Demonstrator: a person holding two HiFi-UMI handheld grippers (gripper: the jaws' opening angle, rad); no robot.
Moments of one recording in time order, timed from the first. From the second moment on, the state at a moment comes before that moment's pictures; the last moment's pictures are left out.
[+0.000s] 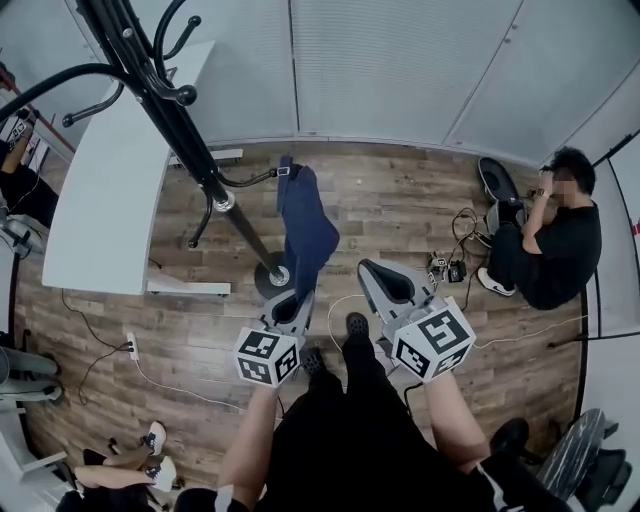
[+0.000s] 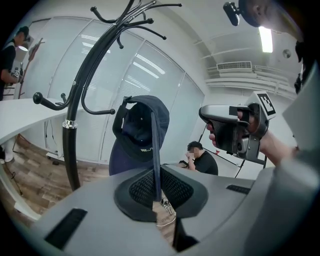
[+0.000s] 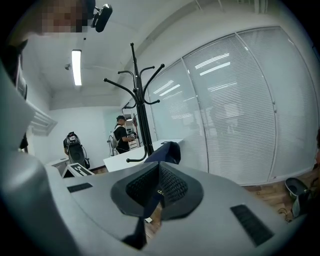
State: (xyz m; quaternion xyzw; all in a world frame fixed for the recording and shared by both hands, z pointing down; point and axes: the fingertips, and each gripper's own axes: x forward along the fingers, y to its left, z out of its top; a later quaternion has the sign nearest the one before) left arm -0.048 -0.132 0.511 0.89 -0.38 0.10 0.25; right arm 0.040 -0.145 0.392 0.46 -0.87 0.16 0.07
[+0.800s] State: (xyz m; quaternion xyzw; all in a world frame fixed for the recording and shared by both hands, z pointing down) left arm -0.055 -0.150 0.533 0.86 -0.42 0.08 0.27; right arm 0.040 -0.159 0.431 0.42 -0.88 0.20 0.11
